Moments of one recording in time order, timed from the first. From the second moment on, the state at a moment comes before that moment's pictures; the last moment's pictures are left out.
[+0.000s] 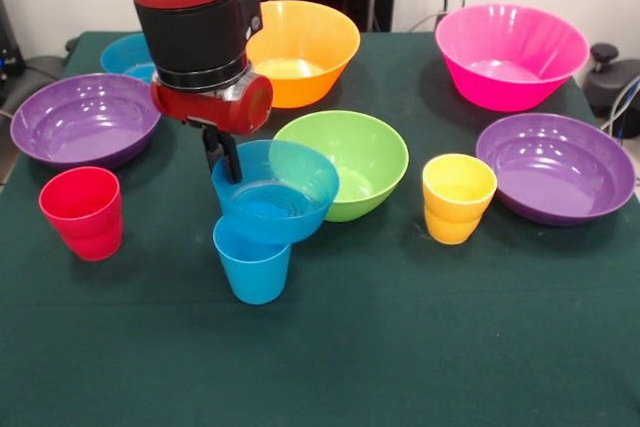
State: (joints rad) arm -0.65 -0.51 0.36 1.45 -0.31 0.63 2.06
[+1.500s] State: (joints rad) arm -0.66 -0.49 0.39 1.41 -0.33 0.63 2.06
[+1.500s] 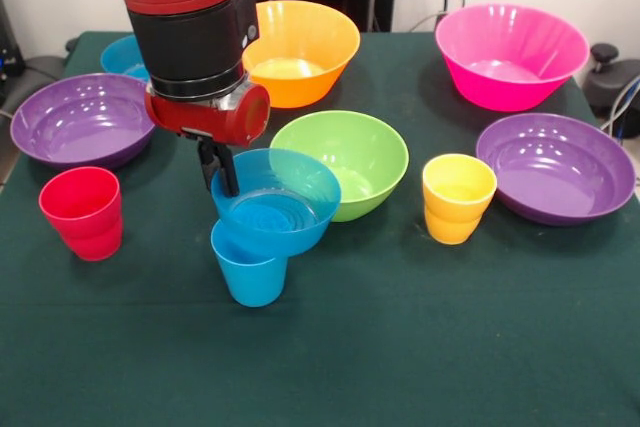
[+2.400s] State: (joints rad) arm -0.66 -0.49 0.40 1.40 -0.33 0.64 2.06
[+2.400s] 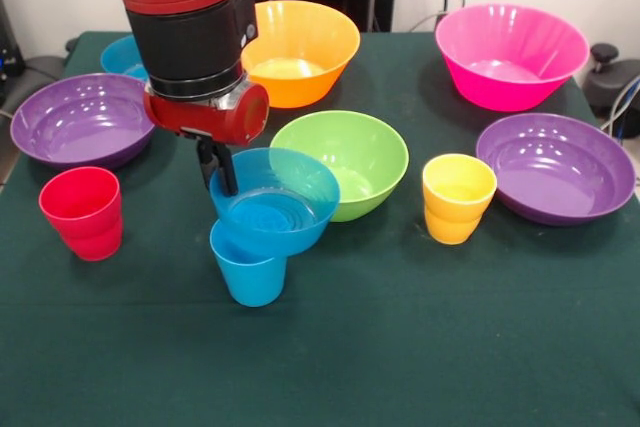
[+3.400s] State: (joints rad) arm -0.69 -0.49 0.42 1.37 -0.34 0.66 2.06
